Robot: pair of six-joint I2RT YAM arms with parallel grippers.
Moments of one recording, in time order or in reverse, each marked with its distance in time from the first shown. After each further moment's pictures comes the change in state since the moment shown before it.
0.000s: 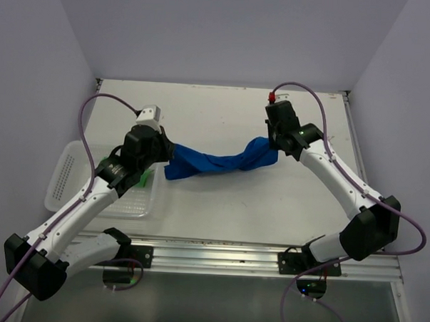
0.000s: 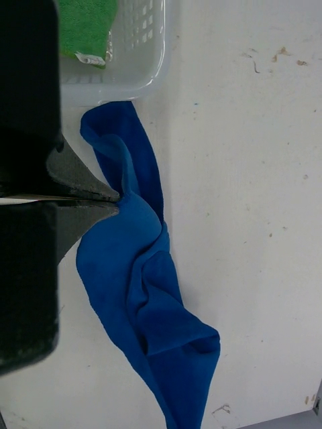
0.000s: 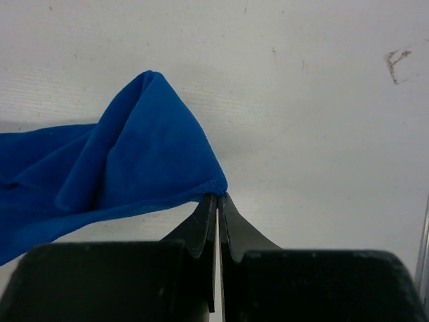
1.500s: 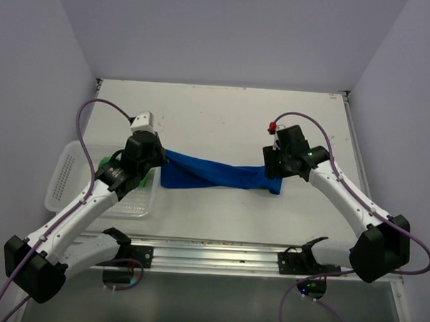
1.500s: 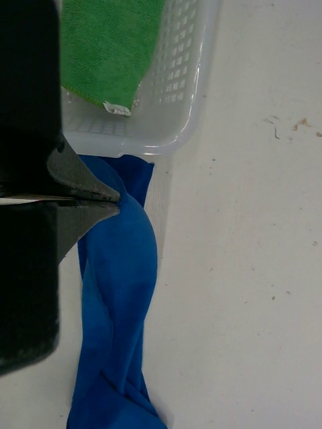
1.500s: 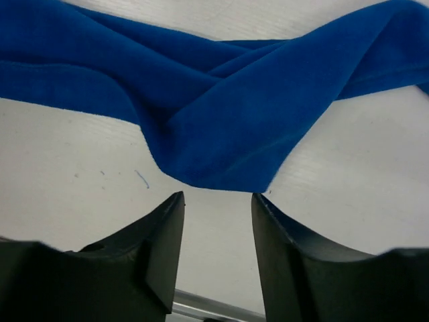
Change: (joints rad) left arm 0.002 -0.023 -0.048 -0.061 -0.158 -0.034; right arm -0.065 -0.159 -0.279 -0.027 -0.362 -0.035
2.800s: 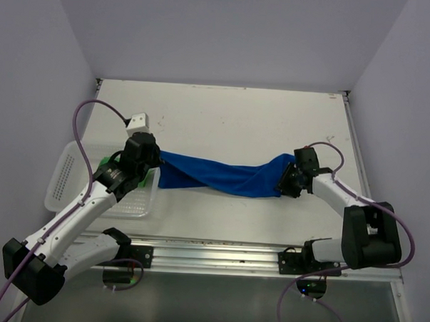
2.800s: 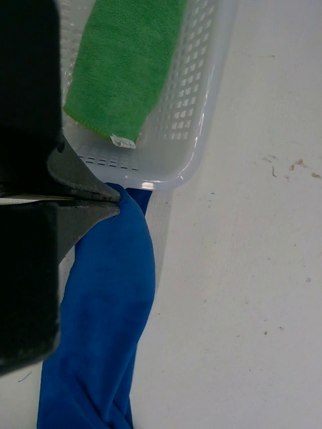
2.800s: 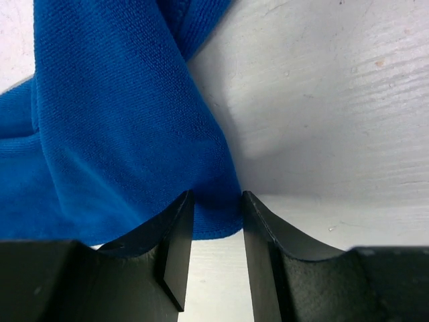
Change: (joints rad) left arm 0.000 -0.017 0.000 -0.058 -0.097 0.001; right arm -0.256 0.055 -0.400 0.349 -0.122 0.476
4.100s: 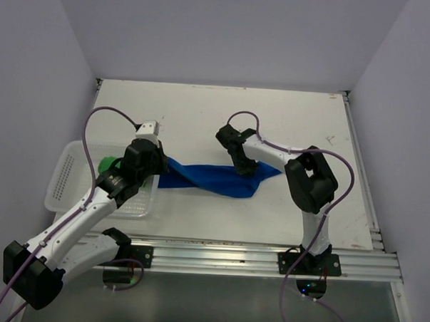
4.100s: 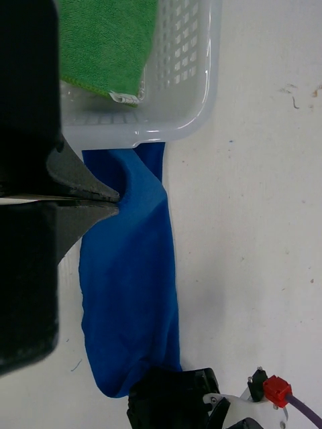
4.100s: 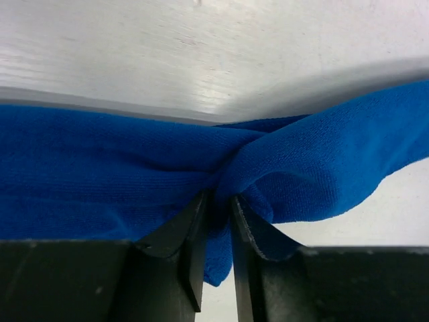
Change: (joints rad) left arm -0.001 -0.042 -0.107 0.117 0.204 0.095; right arm 0.506 0.660 0.795 -0.461 0.476 -0.298
